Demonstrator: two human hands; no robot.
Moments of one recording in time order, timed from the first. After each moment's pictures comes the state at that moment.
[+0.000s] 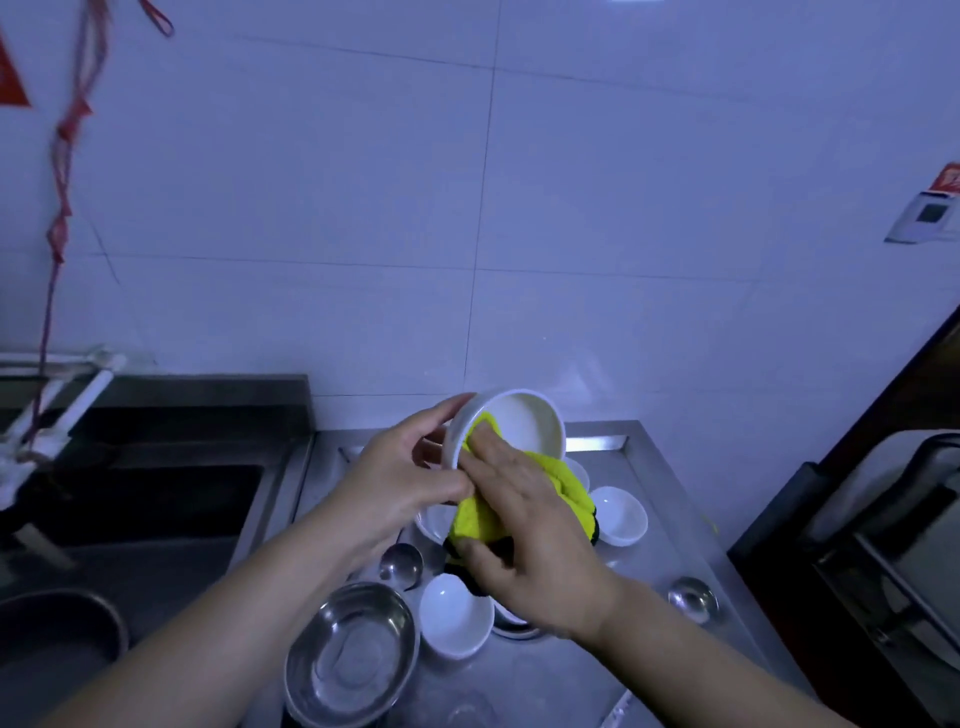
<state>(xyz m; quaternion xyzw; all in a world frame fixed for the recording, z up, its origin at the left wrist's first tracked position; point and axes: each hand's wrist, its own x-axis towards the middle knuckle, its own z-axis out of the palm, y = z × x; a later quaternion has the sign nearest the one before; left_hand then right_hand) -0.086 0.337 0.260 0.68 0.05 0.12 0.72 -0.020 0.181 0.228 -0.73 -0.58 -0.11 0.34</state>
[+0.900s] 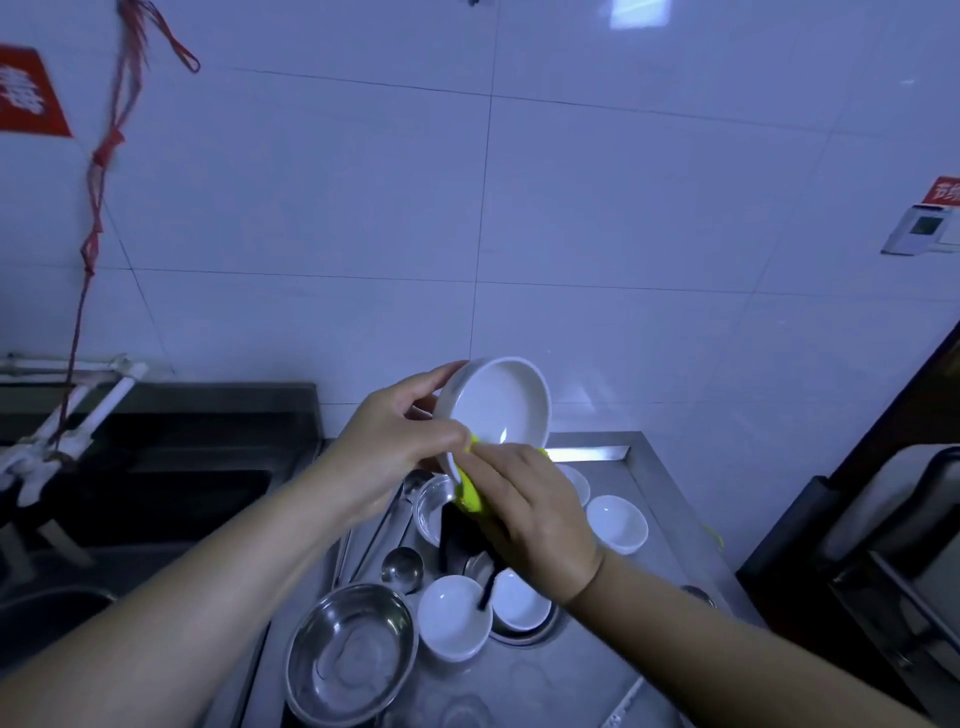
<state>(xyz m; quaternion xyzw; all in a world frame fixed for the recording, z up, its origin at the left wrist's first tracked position) -0.094 0.323 0.306 0.71 0.06 0.14 0.69 -0.002 0.183 0.220 -0.64 -0.60 -0.38 0.29</state>
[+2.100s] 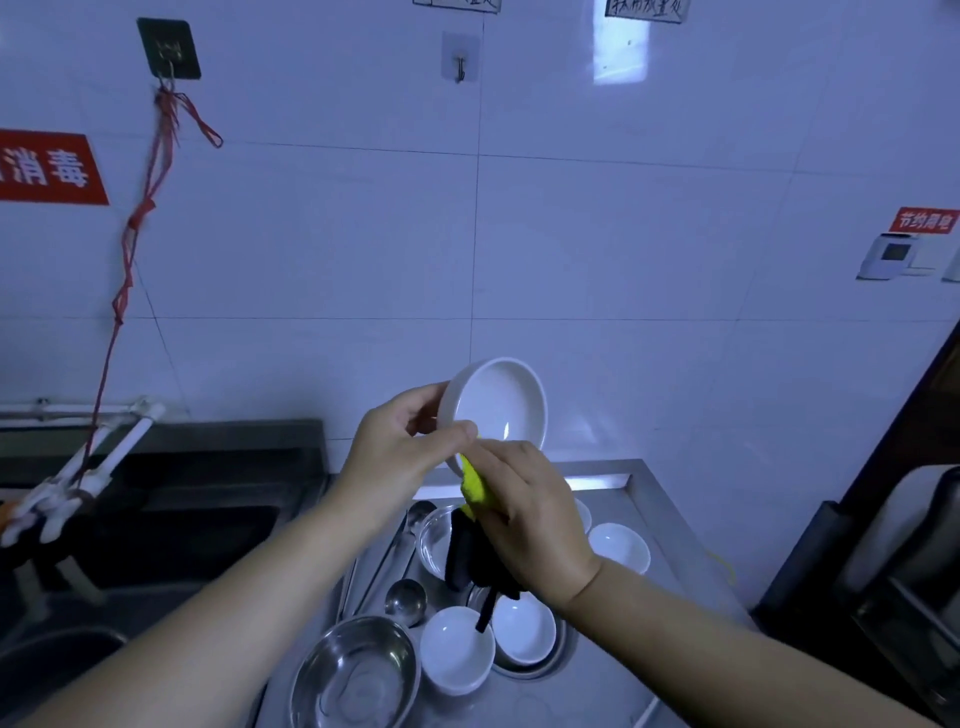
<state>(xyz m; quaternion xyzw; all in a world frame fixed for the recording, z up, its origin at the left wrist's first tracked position) -0.095 0.304 0.308 0.70 0.05 0.27 0.66 -0.012 0.175 0.249 -0.66 -0.56 -0.34 0.36</state>
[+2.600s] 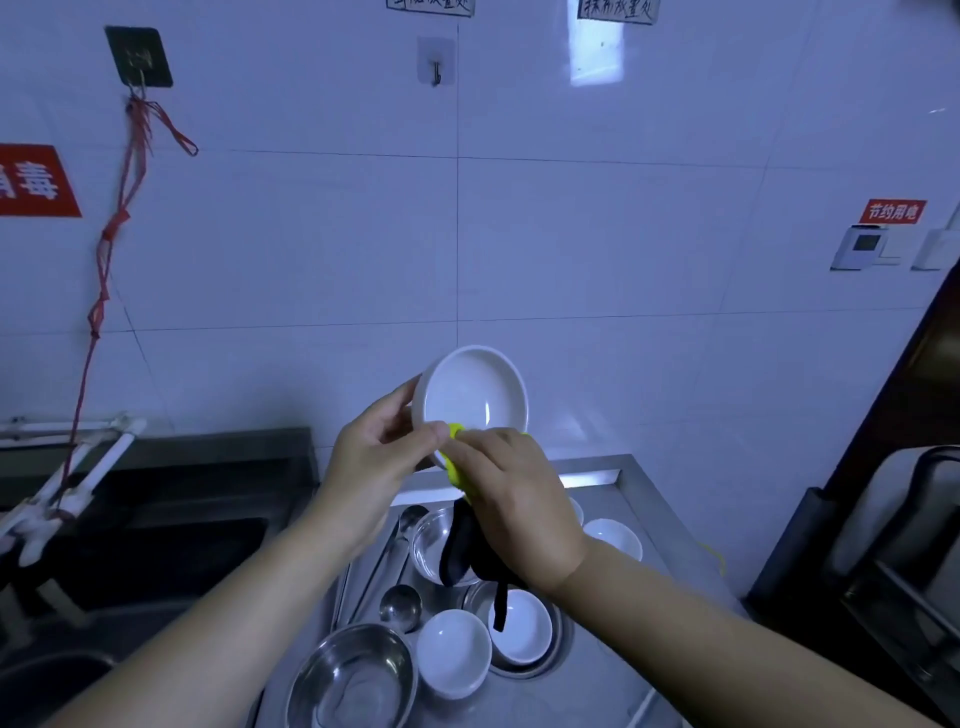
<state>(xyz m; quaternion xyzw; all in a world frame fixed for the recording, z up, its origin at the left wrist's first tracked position) -0.099 0.308 0.303 0.67 0.02 0.25 0.70 -0.010 0.179 0.262 -0.70 -0.56 -0.34 0.29</state>
